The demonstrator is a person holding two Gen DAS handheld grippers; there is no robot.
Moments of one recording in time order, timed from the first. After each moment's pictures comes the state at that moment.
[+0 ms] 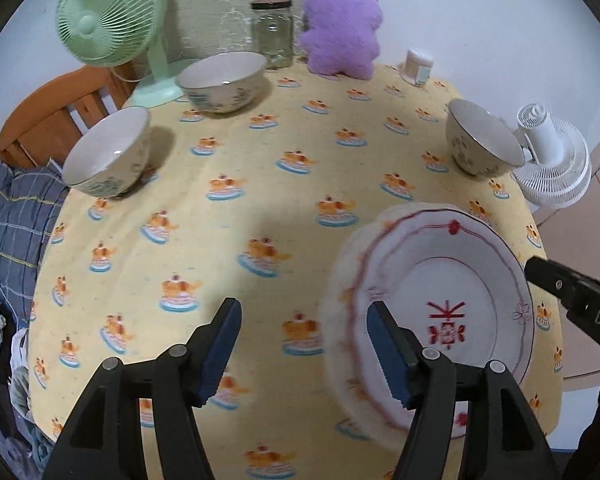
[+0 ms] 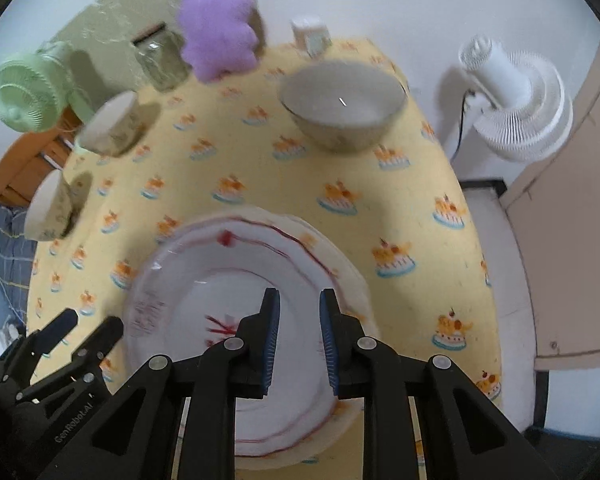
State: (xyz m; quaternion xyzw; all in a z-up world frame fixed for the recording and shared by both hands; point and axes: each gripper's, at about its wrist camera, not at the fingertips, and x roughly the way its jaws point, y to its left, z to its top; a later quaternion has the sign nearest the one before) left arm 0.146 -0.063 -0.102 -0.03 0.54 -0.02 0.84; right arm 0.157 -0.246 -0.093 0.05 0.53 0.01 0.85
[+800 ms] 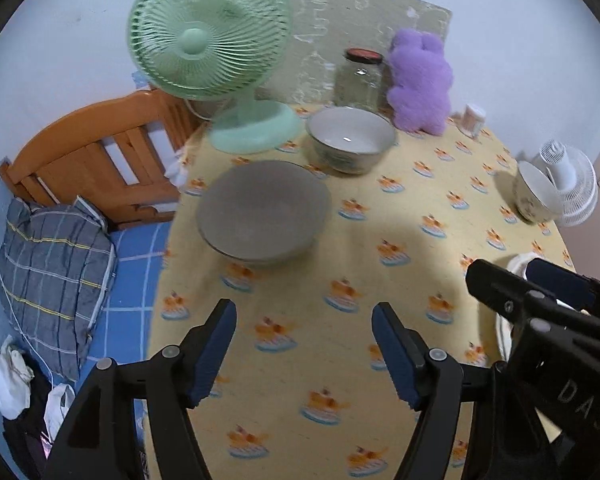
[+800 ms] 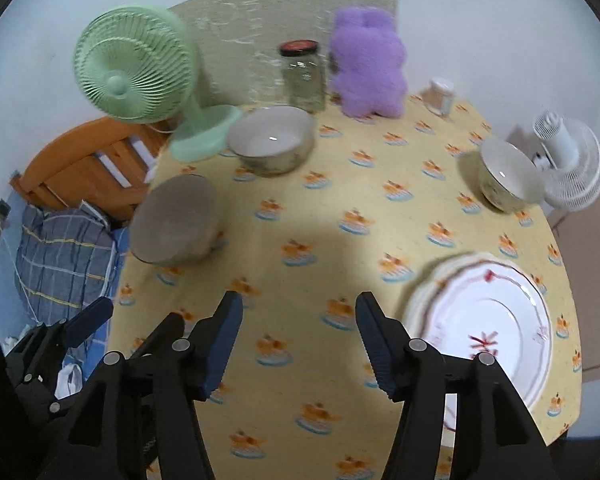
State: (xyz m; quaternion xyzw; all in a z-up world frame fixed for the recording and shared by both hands) left arm 0.180 0.127 -0.058 0.00 0.49 -0.03 0.87; right arm 0.177 -0.003 -0.049 0.05 0.49 0.03 0.87
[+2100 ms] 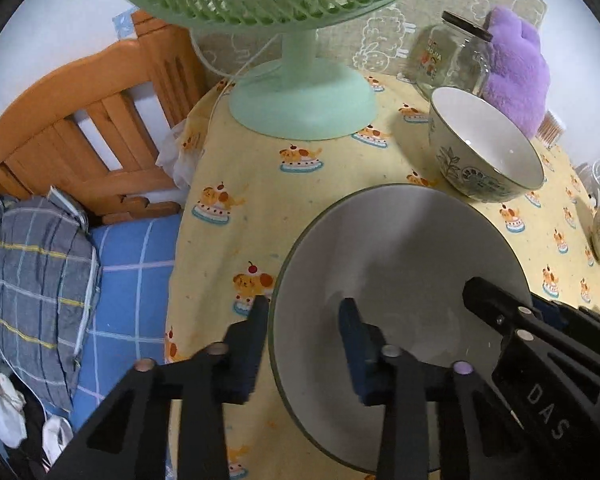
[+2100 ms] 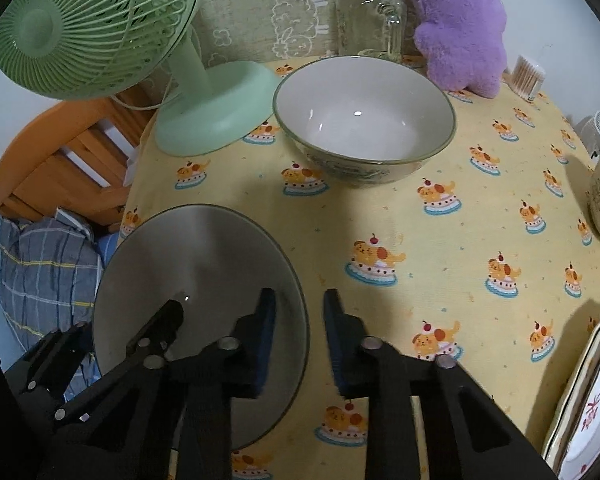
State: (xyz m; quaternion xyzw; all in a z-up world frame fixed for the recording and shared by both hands) left arm 0.323 0.204 -0.154 -0.01 0.54 -0.03 0.84; right arm 0.326 0.085 -0.148 0.06 0.55 0.02 0.84
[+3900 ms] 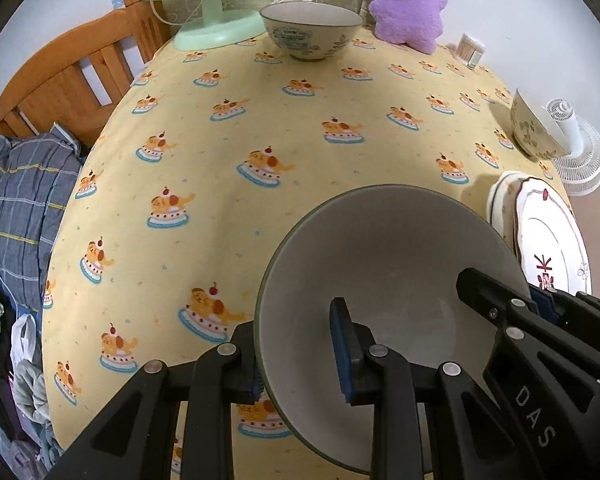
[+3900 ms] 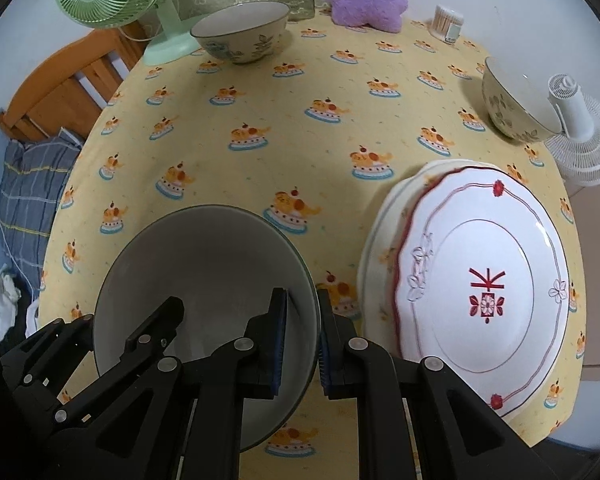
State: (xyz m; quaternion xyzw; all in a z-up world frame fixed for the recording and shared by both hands) left arm 0.139 0.046 -0.141 -0.04 0.58 -0.03 0.81; right arm 0.149 -0.059 -0.135 0.00 0.58 0.04 0.81
